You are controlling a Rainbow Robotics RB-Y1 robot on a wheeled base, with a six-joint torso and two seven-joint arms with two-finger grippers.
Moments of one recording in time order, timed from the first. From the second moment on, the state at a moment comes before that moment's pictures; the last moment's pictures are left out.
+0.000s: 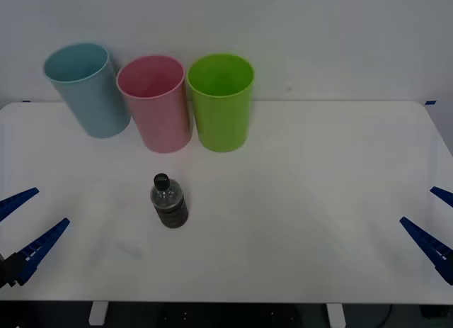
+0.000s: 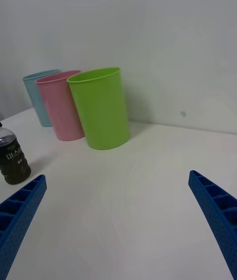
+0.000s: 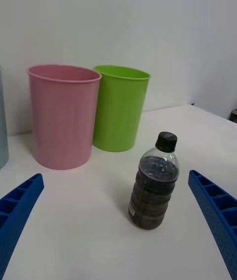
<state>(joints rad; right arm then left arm) 0.35 -0.40 -0.52 -1.66 0.96 -1.22 0.00 0.35 0.40 0.52 -1.66 -0.96 -1.22 0.00</state>
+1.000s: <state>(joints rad) 0.35 -0.40 -0.52 -1.66 0.96 -1.22 0.00 0.32 0.37 0.47 -1.64 -1.05 -1.19 -0.02</state>
